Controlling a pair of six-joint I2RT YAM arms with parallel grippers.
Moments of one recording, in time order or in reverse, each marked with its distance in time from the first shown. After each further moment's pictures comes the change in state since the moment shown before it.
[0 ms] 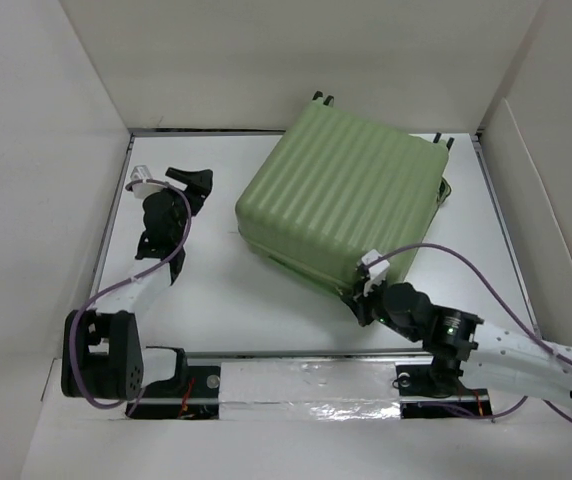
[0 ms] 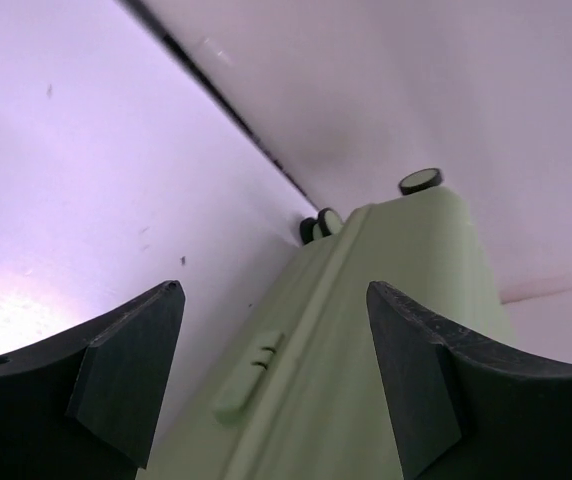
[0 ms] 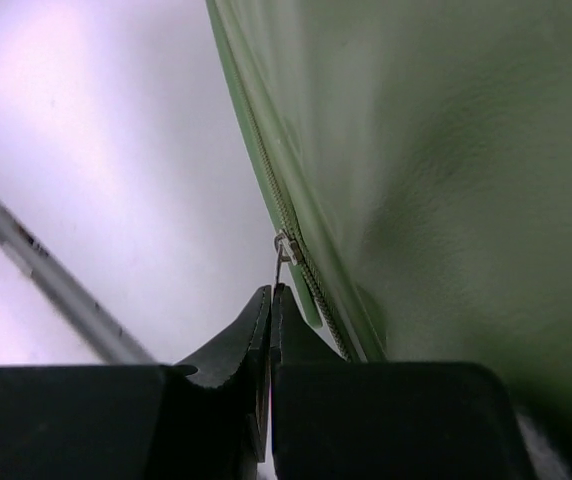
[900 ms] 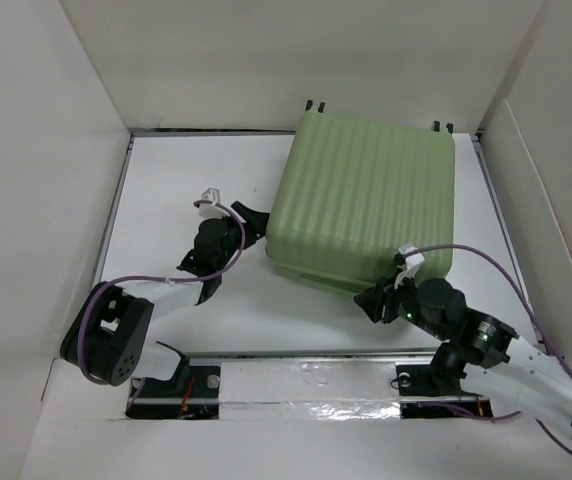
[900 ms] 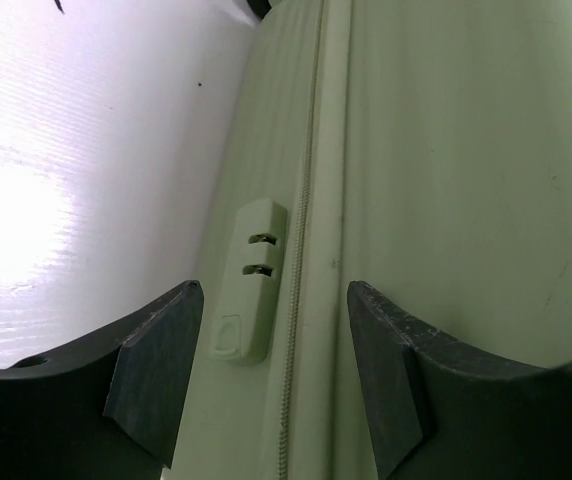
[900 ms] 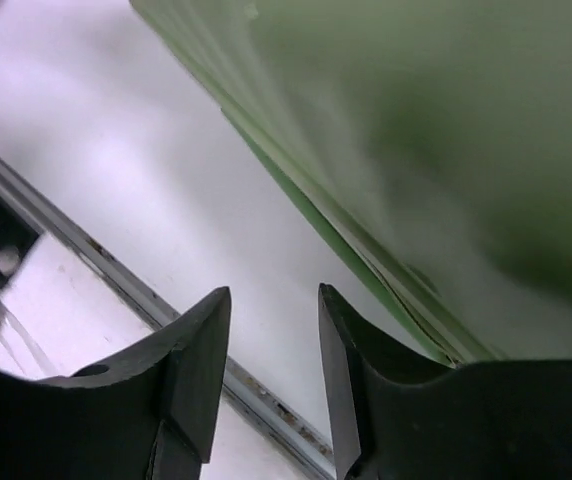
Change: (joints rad) left arm -0.364 0.143 -0.146 0.141 0.011 0.051; right arm -0.193 -0.270 0.033 -0.293 -0.161 0.133
